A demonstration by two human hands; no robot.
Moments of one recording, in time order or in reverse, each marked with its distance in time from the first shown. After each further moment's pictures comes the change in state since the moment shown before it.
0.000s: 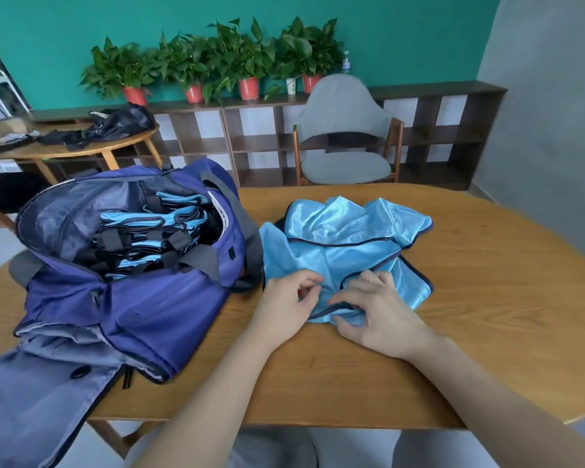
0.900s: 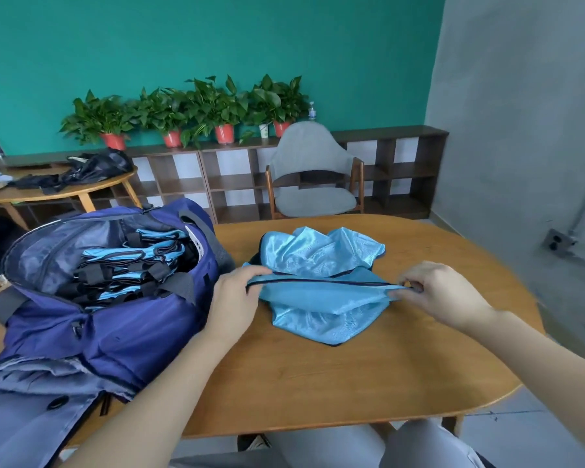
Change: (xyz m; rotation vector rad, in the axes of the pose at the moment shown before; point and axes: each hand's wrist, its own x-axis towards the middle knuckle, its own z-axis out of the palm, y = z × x) left_hand 0.014 0.018 -0.044 0.119 0.261 0.121; right_hand -0.047 0.061 -0.136 -0.208 0.062 0.243
